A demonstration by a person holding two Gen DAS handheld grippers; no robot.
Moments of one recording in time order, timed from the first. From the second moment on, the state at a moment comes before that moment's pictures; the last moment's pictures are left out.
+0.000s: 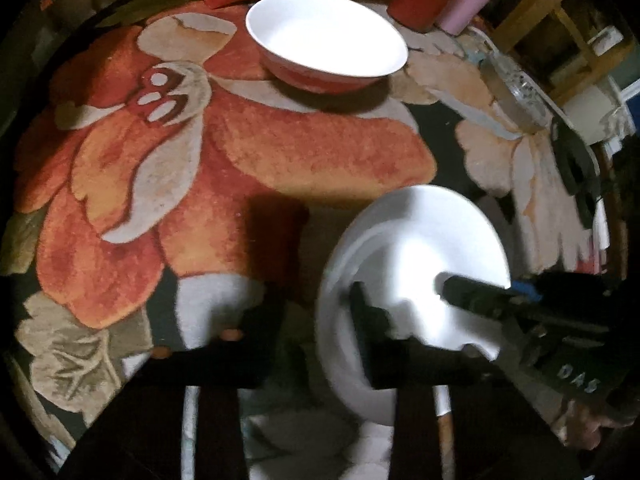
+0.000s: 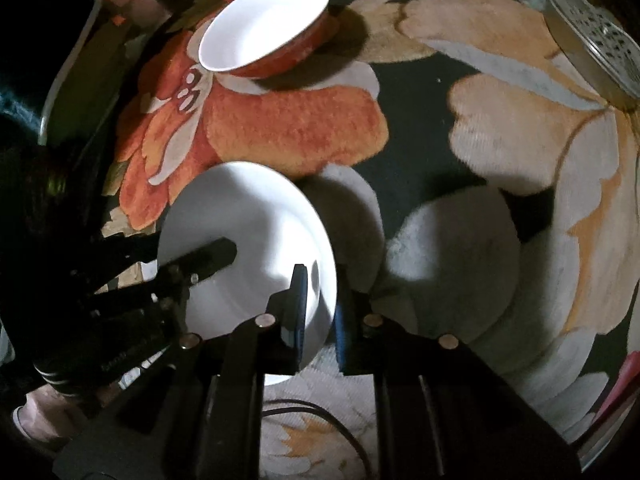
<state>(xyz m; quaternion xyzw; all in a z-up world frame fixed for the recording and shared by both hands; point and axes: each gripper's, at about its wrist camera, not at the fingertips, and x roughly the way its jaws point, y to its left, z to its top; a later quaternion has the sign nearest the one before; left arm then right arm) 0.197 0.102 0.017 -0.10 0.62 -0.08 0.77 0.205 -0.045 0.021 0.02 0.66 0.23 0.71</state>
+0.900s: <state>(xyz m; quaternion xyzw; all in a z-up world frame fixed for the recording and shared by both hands) 0.154 -0.032 0.097 -0.04 0.58 -0.23 0.78 0.139 -0.171 0.094 0.11 0.66 0.13 0.73</state>
